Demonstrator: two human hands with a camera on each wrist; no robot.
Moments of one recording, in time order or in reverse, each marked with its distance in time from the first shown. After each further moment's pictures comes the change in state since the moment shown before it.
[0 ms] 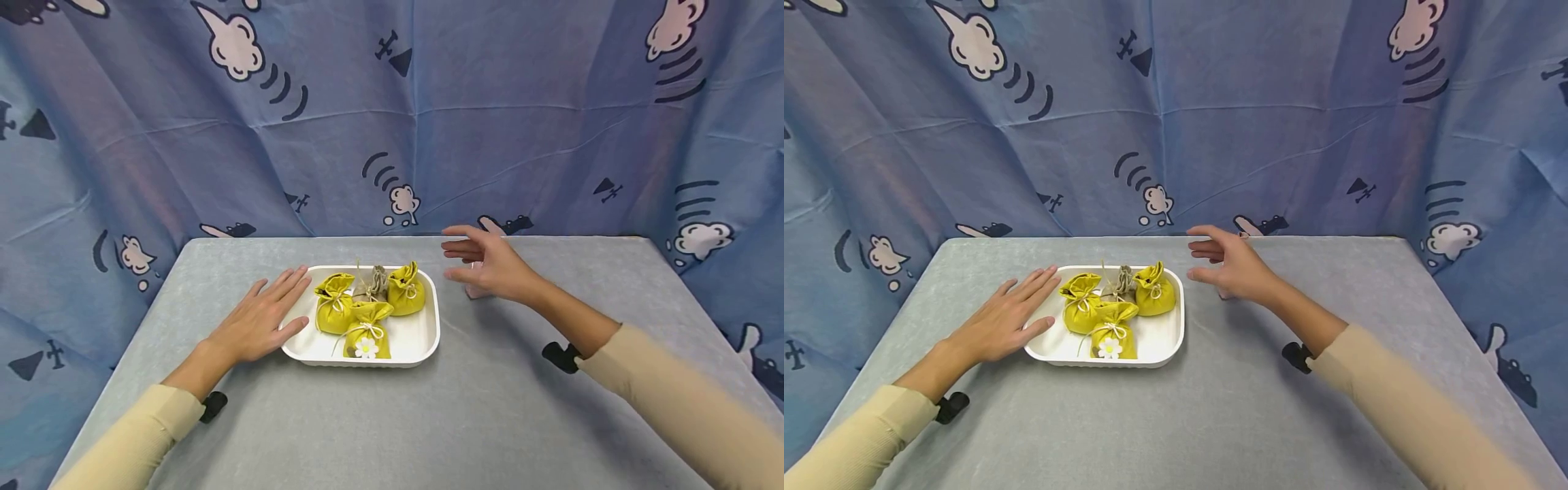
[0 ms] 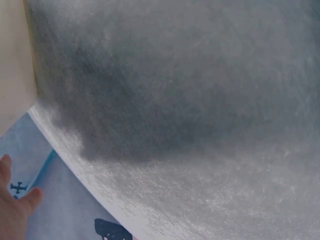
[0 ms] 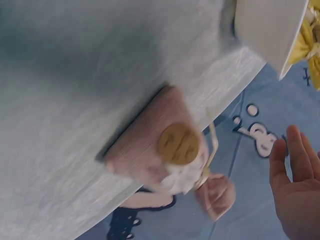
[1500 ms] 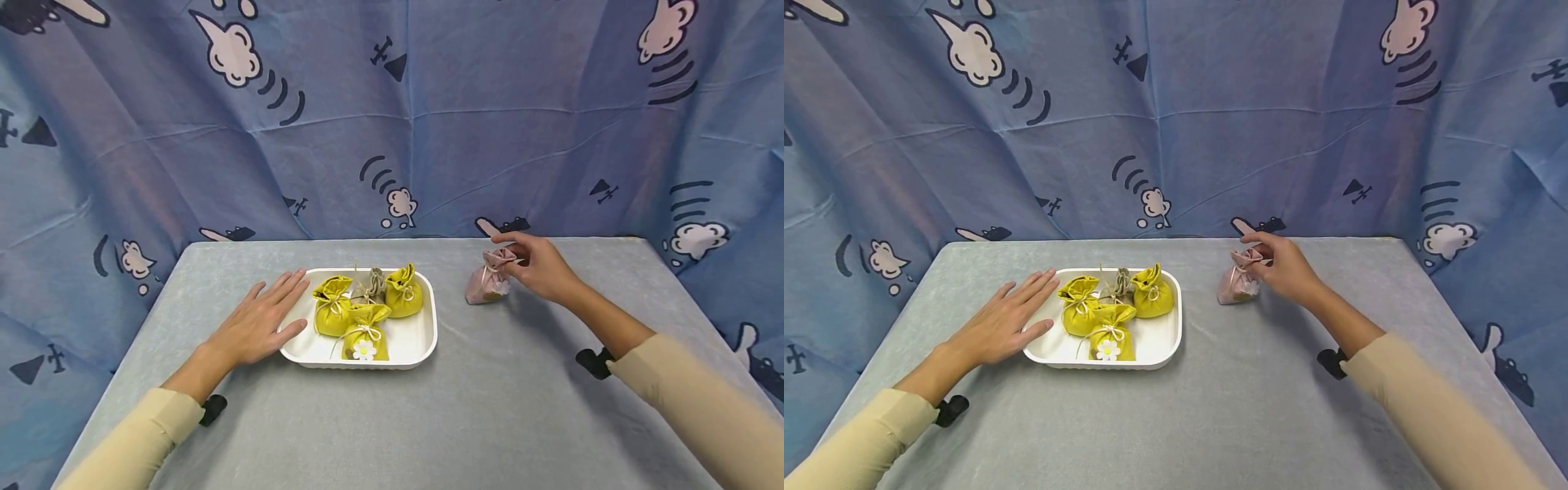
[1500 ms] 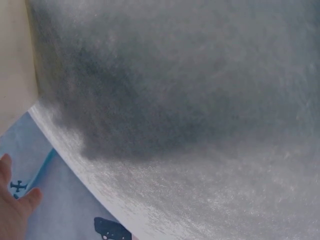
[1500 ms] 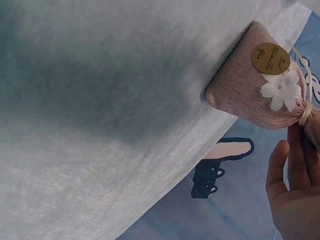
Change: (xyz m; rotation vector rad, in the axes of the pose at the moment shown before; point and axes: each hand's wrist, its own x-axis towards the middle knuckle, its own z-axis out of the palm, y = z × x) left_hand -0.001 0.002 -0.001 0.004 -0.004 -0.006; right_hand -0.033 0.049 -0.047 -0.198 0.123 0.111
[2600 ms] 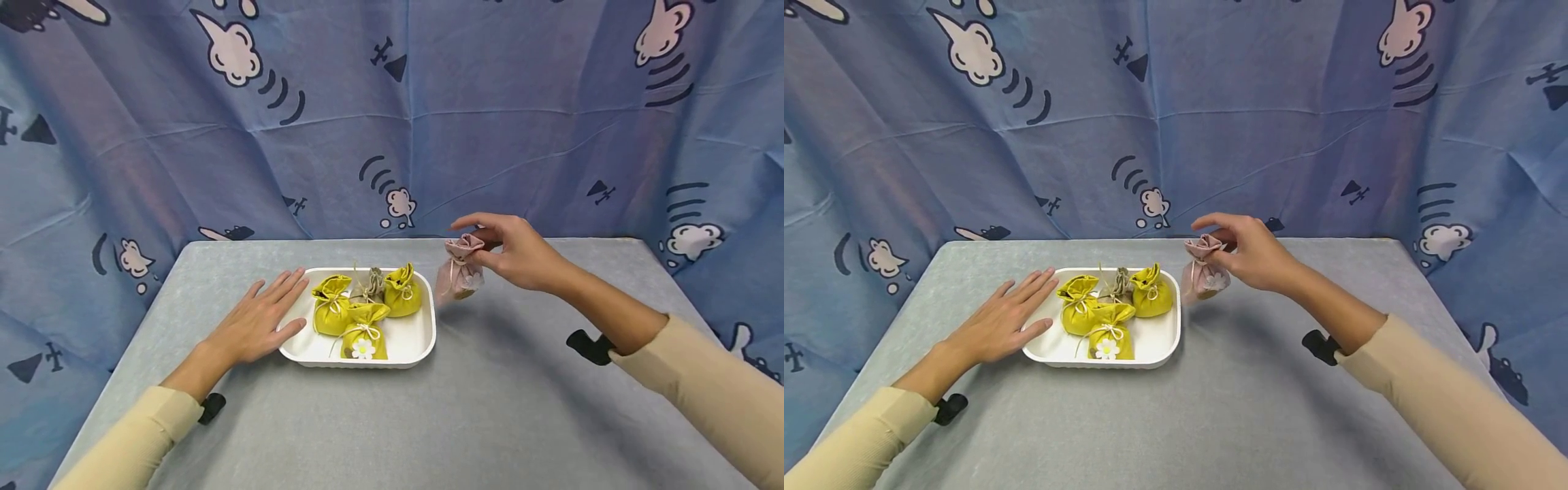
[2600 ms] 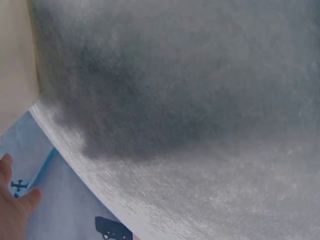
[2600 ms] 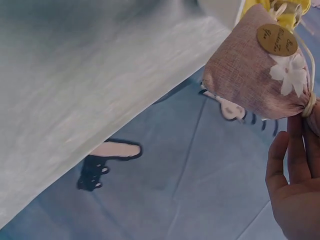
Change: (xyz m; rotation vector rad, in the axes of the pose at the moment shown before) left_hand 0.001 0.000 -0.002 0.000 -0.027 -0.018; right_hand 0.005 -0.097 -0.010 0.021 -0.108 -0.198
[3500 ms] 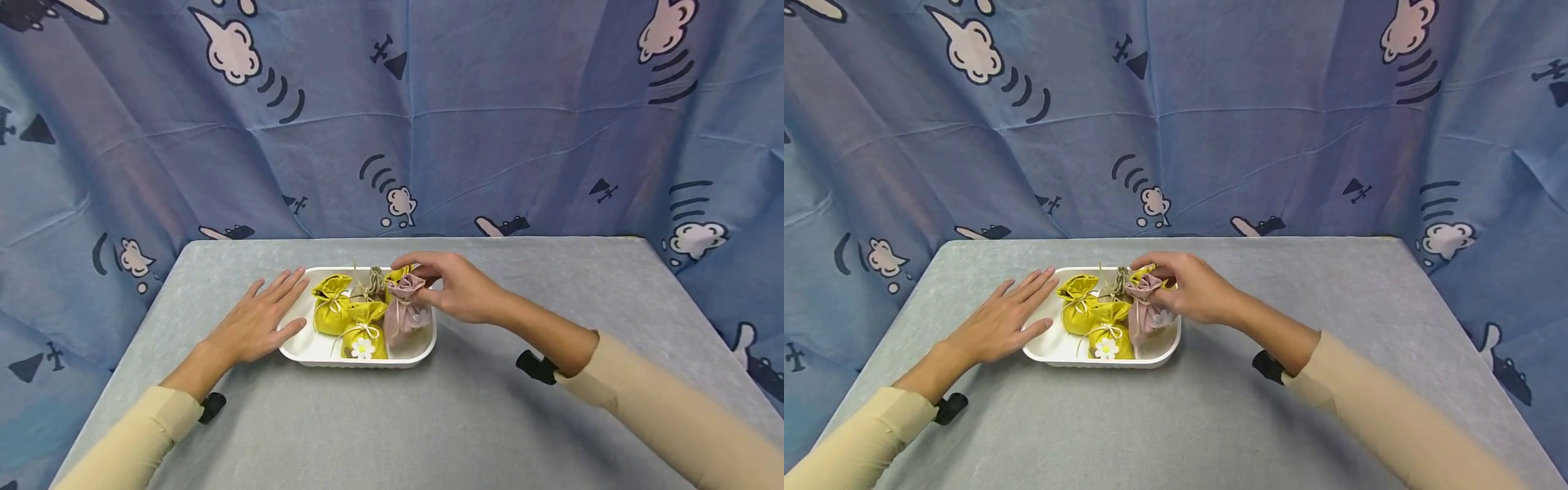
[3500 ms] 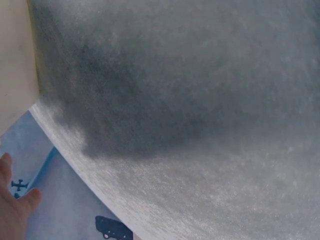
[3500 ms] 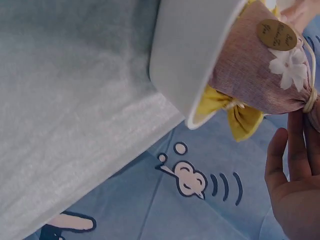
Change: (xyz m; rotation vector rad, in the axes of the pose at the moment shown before) left_hand 0.000 0.001 -0.001 0.007 -0.014 -0.009; right_hand 0.012 -0.026 0.070 0.145 -0.143 -0.102
